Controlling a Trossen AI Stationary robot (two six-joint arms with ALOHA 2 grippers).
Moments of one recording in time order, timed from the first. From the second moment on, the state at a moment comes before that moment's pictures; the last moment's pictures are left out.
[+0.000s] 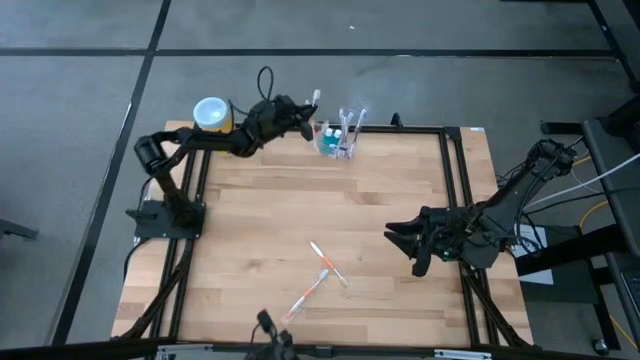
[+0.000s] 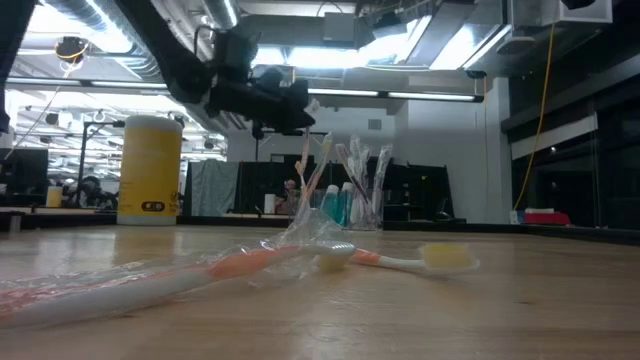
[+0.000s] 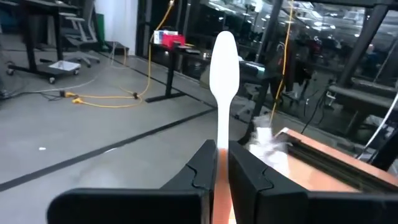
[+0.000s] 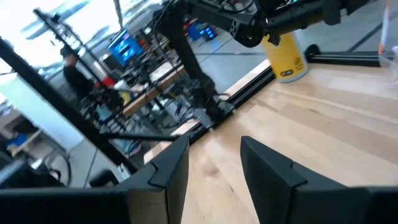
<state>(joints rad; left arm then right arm) 0.64 1.71 0.89 0.79 -0.04 -0.21 0.82 1.06 0.76 0.10 1.05 0.78</state>
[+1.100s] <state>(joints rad) 0.72 1.79 0.78 0.75 0.24 -0.29 0.82 1.06 0.76 0.11 1.23 0.81</state>
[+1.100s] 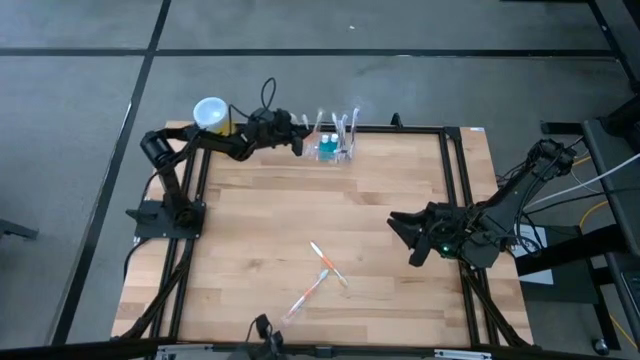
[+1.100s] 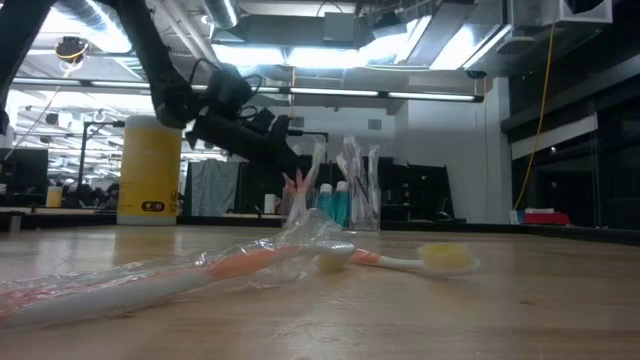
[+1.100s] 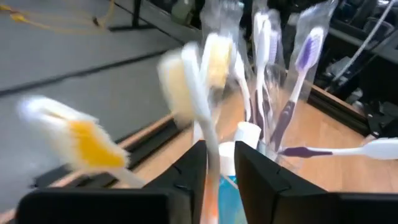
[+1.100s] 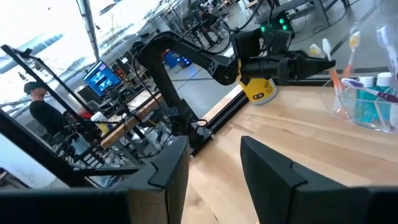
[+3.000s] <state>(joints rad) -0.28 1.62 0.97 -0.22 -0.22 -0.59 0.88 1.07 0.76 -0.08 0.90 0.89</state>
